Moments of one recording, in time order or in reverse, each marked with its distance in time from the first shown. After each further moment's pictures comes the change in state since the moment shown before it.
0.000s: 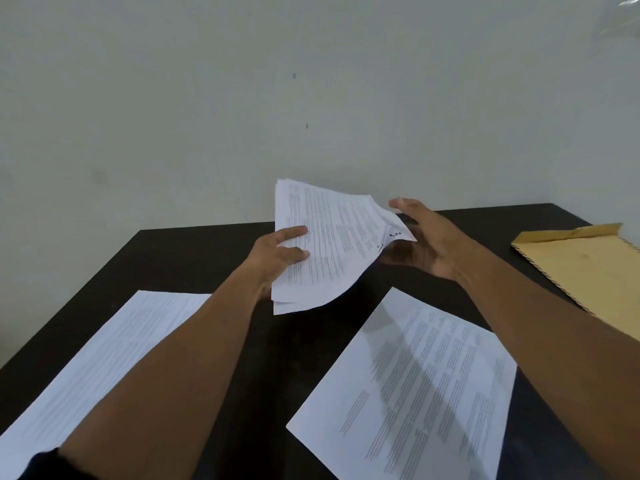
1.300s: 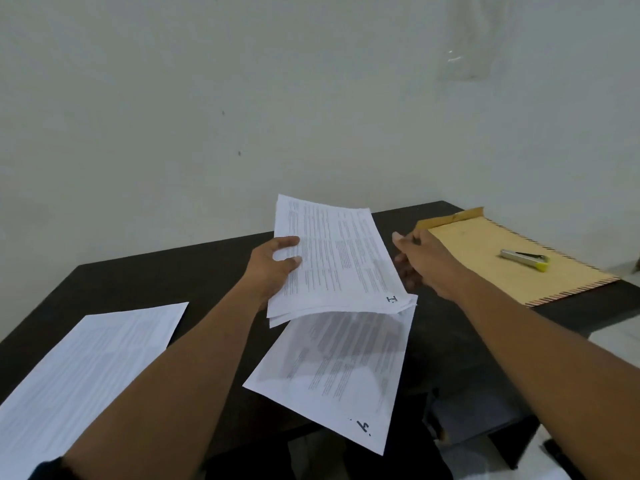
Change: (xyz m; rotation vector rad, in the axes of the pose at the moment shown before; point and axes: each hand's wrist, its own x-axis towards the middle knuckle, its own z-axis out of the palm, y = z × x) left_hand -0.077 -0.012 0.082 0.199 -0.087 0.248; right_hand -0.150 0.030 -0.063 -0.548 0.560 -0.080
